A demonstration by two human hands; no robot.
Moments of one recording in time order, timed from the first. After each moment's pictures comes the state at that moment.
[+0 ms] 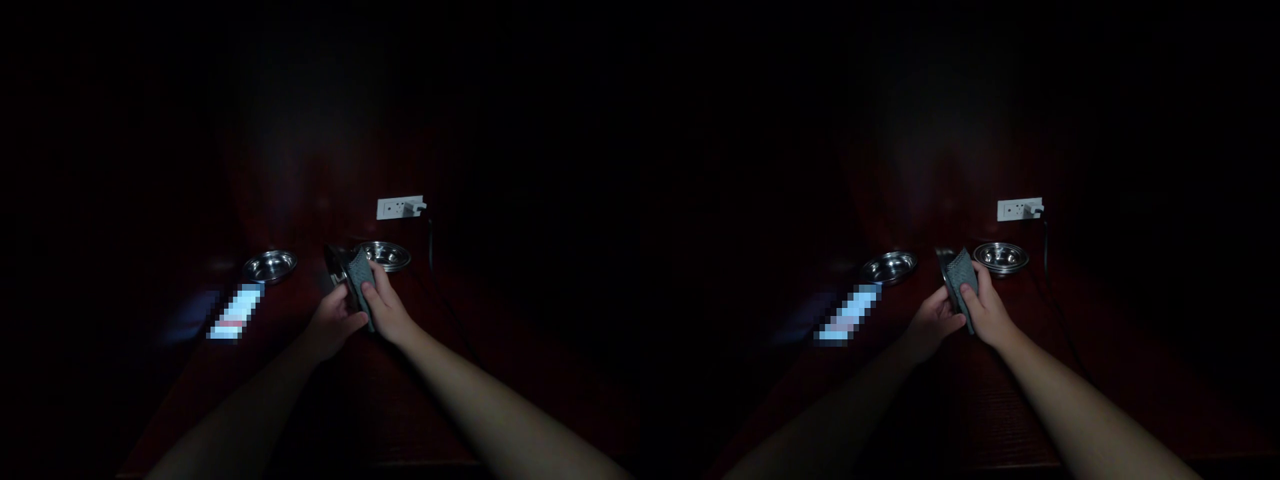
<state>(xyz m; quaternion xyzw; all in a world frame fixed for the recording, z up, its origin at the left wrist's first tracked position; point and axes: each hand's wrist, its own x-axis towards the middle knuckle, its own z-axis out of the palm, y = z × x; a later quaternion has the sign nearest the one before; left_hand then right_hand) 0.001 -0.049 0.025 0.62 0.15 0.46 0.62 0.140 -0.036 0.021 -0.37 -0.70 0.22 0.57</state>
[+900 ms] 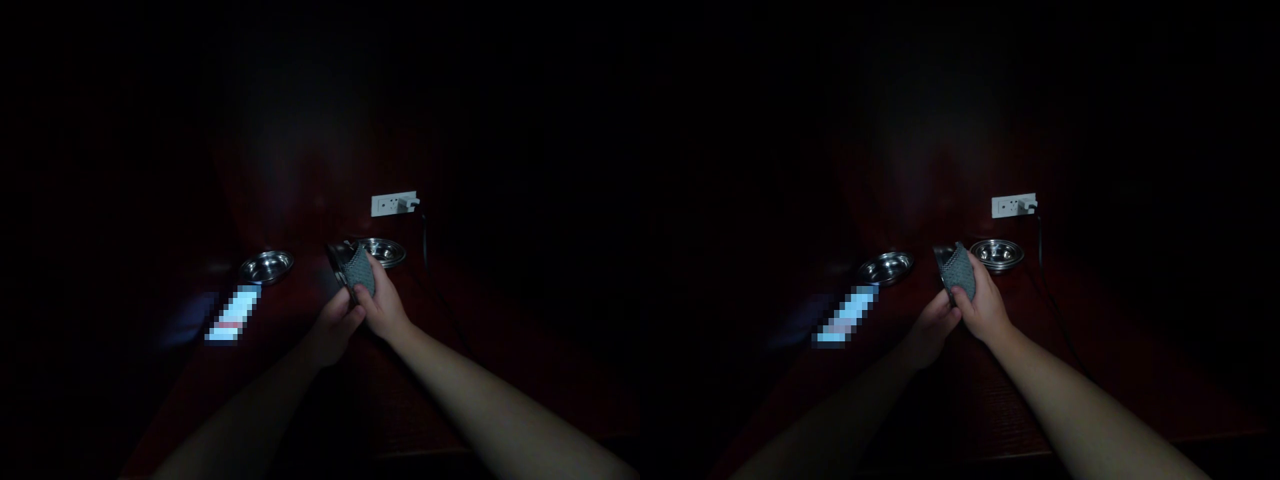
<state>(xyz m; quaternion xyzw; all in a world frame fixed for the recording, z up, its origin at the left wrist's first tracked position) 0.009 -0.063 0.031 0.63 0.10 0.47 0.61 0.137 -0.036 0.022 -0.38 -0.71 0.06 0.59</state>
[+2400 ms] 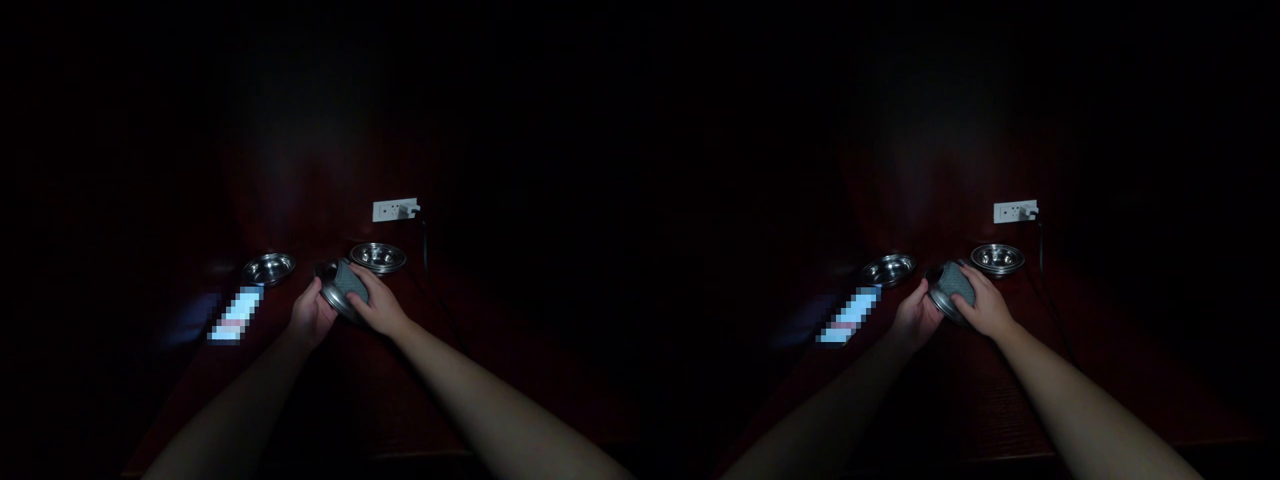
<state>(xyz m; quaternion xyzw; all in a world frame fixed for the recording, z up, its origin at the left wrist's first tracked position) -0.006 -0.026 0.027 0.33 0.15 0.55 0.75 0.151 -0.014 0.006 -0.40 -0.78 0.04 0.49</state>
